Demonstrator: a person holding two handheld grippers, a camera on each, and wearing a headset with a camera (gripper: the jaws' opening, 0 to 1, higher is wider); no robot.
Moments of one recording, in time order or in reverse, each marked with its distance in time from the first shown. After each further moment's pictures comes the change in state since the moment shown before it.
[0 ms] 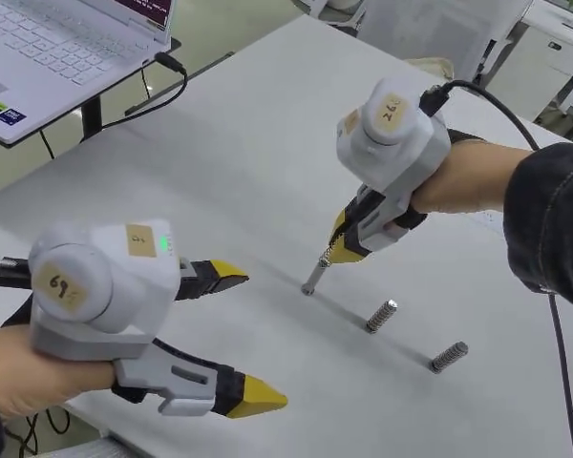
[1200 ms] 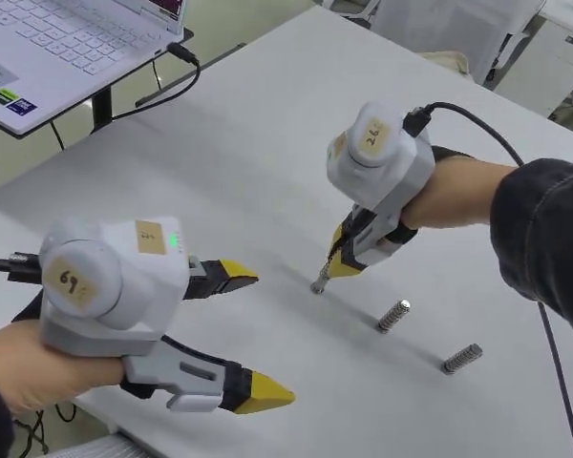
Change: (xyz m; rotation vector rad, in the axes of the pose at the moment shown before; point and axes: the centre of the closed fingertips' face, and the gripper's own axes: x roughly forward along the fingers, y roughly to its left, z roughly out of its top) left arm 0.000 -0.001 -0.001 -0.015 -0.002 -0.007; right arm 0.031 0.006 -0.006 -0.015 0.053 0.037
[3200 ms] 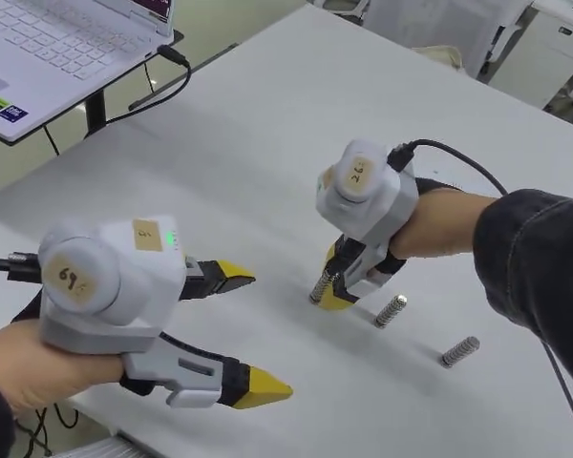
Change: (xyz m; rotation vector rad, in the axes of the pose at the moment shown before) left arm 0.003 0.003 -0.002 -0.006 0.018 -0.007; right arm 0.021 0.011 -0.016 0.046 -0.017 0.008
